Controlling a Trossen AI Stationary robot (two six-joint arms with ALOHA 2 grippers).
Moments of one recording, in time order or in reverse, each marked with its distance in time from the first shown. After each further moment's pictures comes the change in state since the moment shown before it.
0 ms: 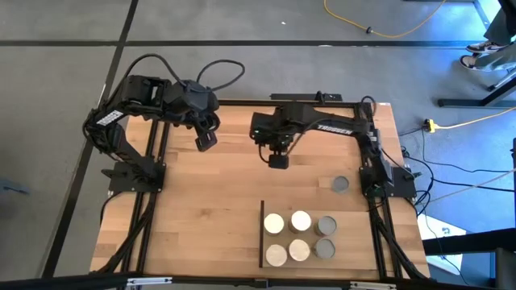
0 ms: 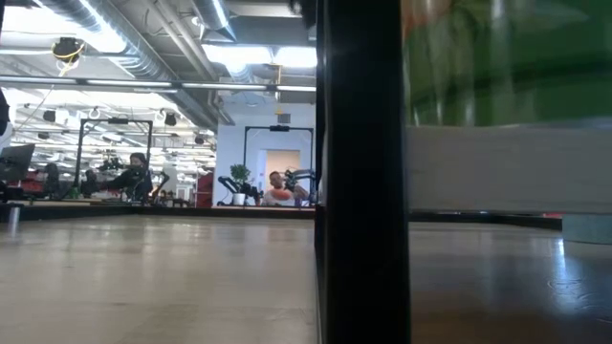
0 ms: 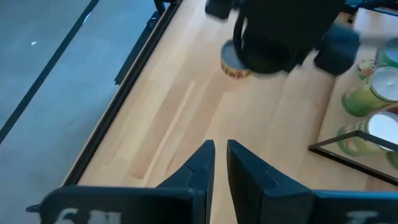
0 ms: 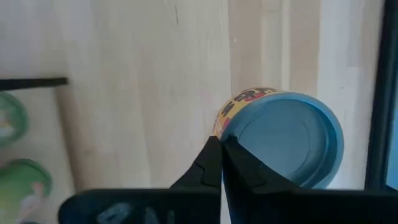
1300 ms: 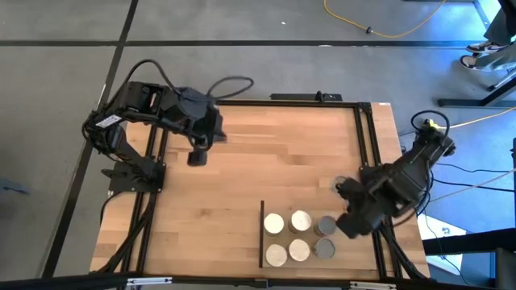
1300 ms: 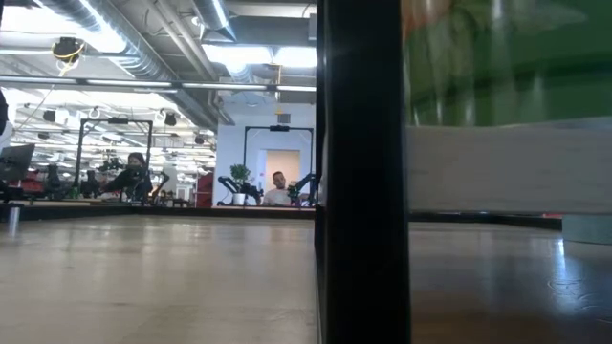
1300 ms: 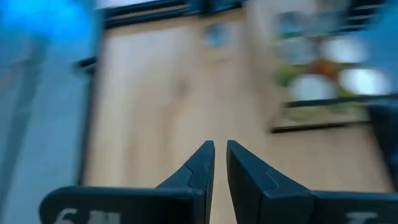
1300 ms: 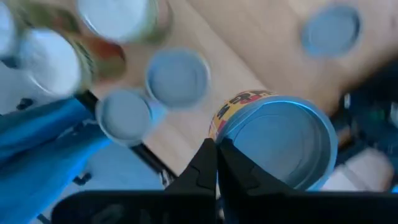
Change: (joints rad) left arm -0.087 0.003 0.000 0.104 0.174 0.354; right arm 0.846 -0.642 -0.660 0.002 -0.041 1.564
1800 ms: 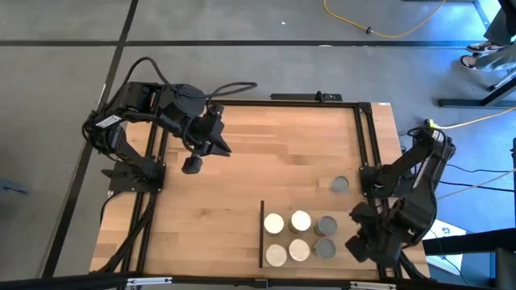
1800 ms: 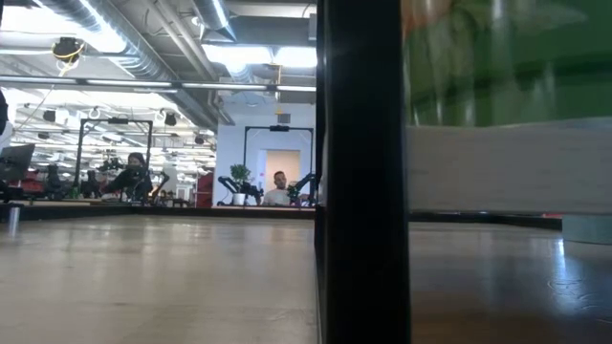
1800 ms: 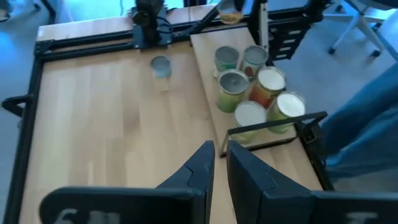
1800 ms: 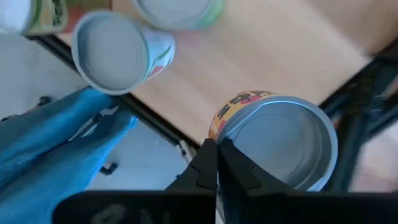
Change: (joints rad) left arm 0.000 0.000 0.000 0.101 0.259 0.006; right arm 0.255 0.005 -0.190 0.228 -0.040 0.407
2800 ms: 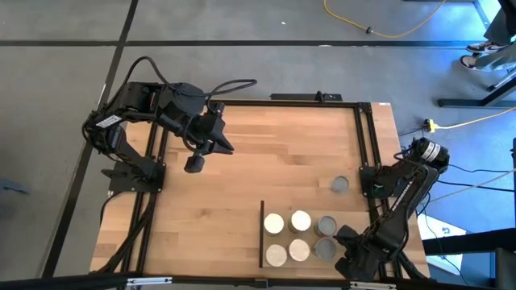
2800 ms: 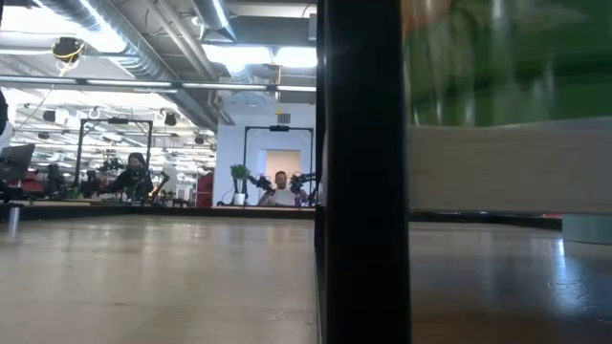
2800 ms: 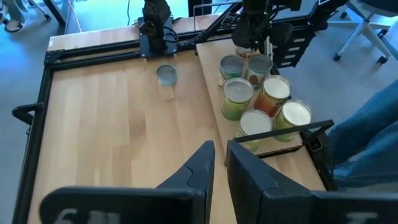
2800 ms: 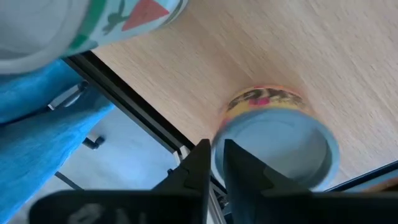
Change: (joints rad) left arm 0.000 0.000 0.000 0.035 -0.023 0.002; right arm 0.026 0.150 -0.297 0.497 -0.104 -0.079
